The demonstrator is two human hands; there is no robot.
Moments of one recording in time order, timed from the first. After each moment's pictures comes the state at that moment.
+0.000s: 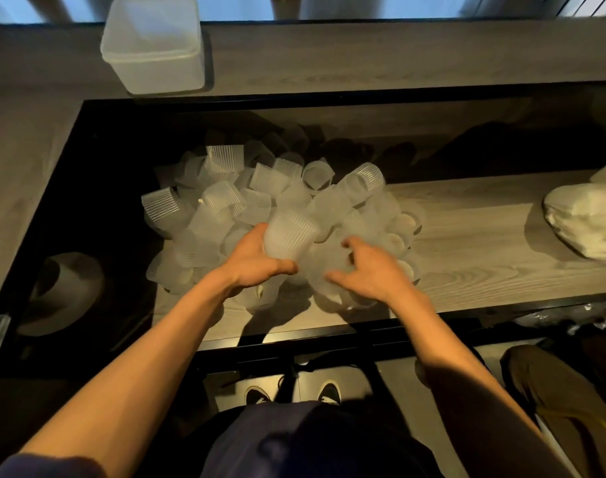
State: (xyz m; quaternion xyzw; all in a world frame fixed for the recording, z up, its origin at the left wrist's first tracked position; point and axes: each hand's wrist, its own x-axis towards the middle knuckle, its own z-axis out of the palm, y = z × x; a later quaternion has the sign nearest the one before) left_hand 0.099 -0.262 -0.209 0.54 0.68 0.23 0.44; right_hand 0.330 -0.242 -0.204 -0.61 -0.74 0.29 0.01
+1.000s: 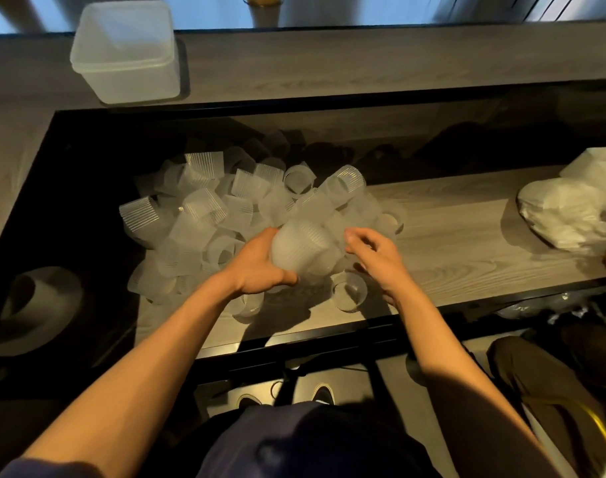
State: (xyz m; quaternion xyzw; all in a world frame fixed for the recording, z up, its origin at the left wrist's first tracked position) left_hand 0.129 -0.258 -0.195 0.64 0.63 0.18 0.40; right_hand 0.368 -0.237 -0.218 -0.59 -0.50 0.54 0.33
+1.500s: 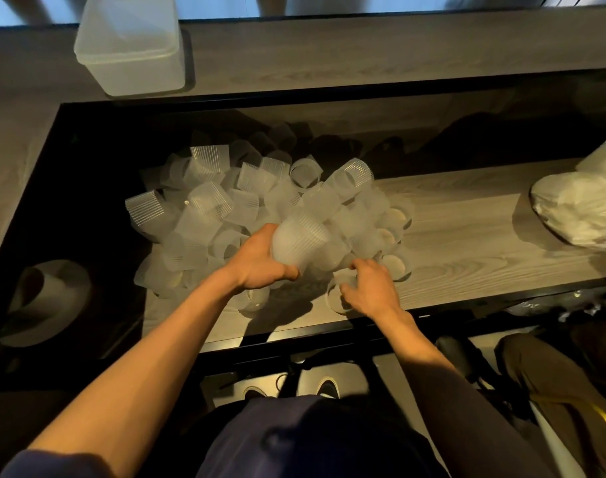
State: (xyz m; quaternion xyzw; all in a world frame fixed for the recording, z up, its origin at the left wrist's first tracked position) left_hand 0.123 -0.256 -0.201 0.62 0.65 0.16 0.40; right_hand 0.362 -0.251 -0.300 -0.68 -0.70 0.23 0.05
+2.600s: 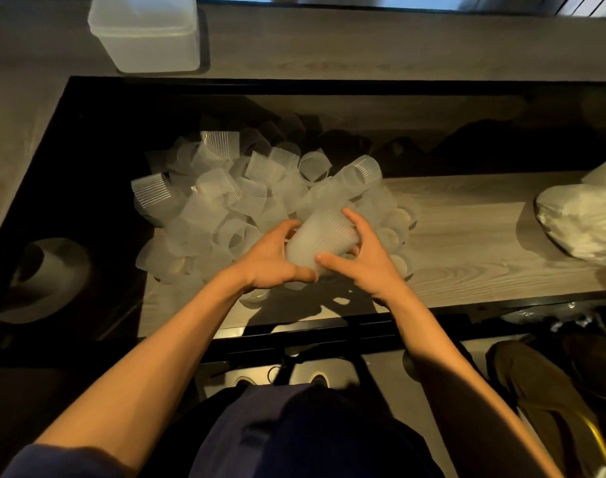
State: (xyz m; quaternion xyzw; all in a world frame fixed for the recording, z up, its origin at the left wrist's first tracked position) left_hand 0.126 -0.264 -0.212 0.59 0.61 0.21 0.48; right_hand 0.332 -0.253 -0.216 -0.52 -0.61 0.52 0.29
